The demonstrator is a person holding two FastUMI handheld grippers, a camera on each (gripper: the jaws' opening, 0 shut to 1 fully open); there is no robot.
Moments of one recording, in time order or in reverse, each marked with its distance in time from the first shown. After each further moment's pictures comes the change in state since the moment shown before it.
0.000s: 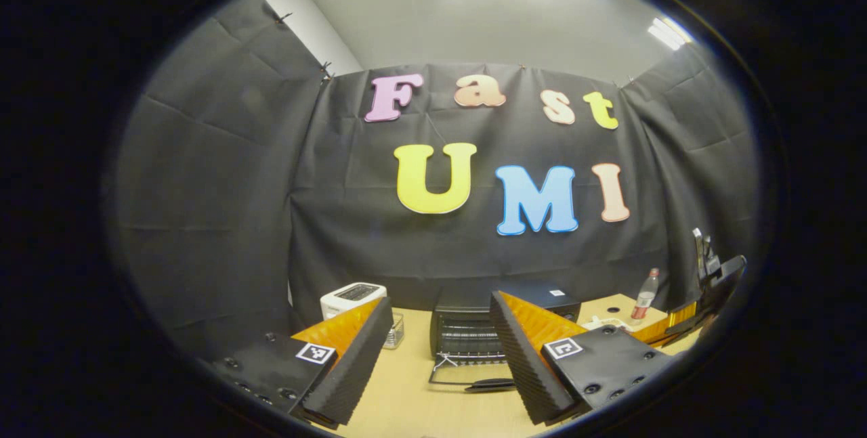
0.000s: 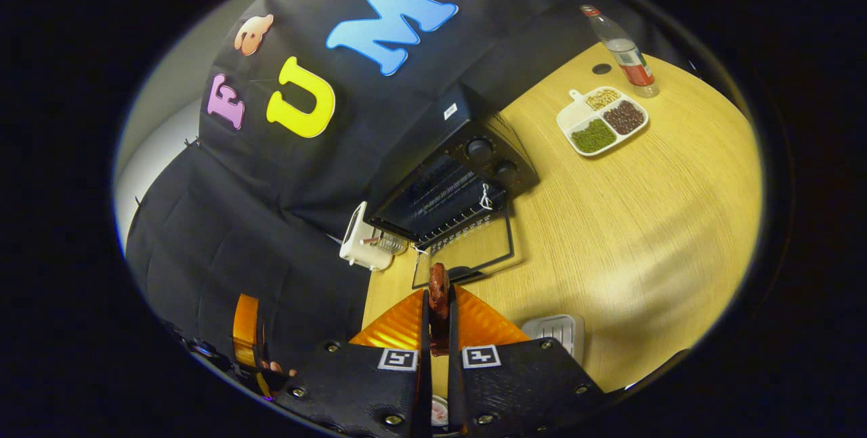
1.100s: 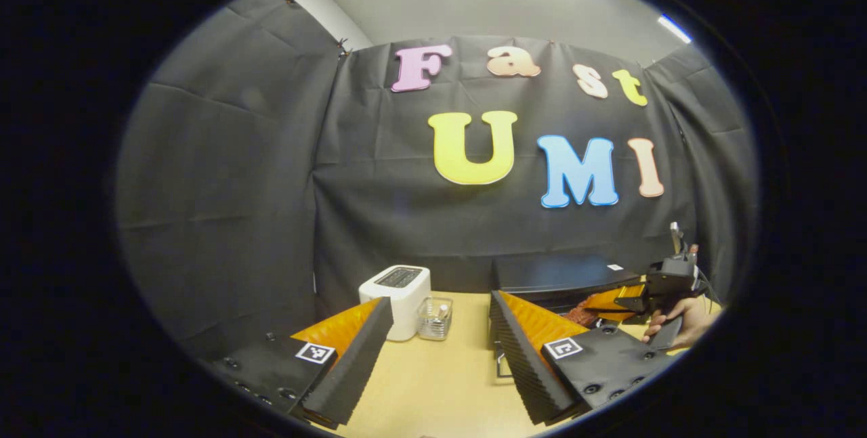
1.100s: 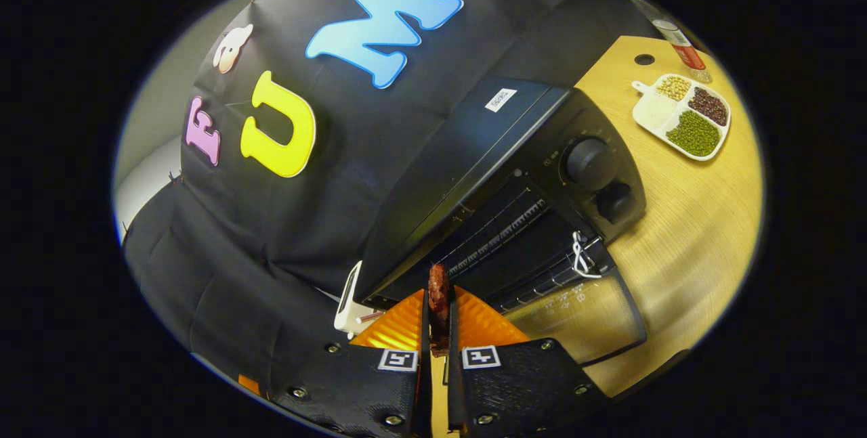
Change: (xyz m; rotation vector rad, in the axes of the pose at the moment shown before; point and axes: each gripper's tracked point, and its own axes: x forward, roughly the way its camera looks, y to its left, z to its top) left arm 0.050 0.114 -0.042 0.031 0.109 0.077; right arm 0.210 0.032 0.058 0.077 -0.211 0.019
